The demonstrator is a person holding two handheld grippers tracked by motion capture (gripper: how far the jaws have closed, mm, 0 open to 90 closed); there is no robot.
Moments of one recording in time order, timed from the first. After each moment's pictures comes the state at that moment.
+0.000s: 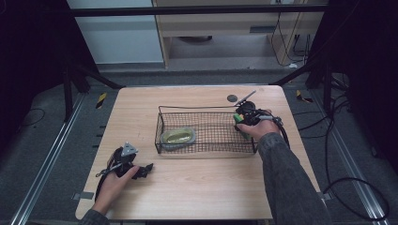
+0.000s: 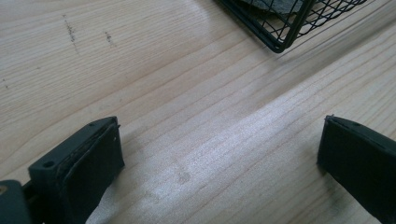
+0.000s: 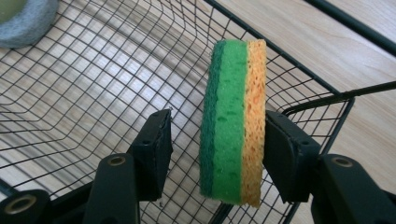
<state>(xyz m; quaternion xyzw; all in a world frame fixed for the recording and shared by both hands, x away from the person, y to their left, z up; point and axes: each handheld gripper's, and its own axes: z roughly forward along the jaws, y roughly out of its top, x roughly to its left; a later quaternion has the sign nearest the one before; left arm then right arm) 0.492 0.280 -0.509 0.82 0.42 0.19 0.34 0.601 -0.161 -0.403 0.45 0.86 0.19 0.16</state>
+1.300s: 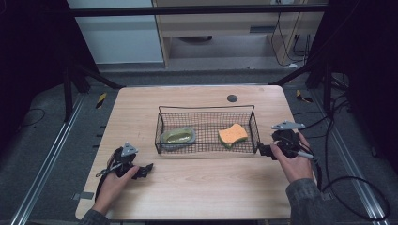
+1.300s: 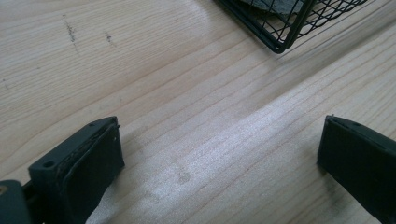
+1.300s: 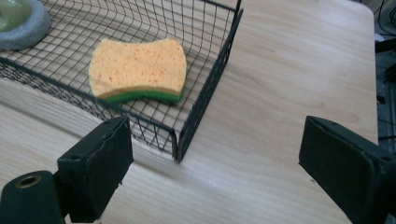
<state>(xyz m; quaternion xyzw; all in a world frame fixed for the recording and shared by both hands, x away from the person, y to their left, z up) 0.491 0.280 -0.509 0.82 0.42 0.19 0.34 0.486 -0.244 -0.415 0.51 0.76 0.32 0.25</state>
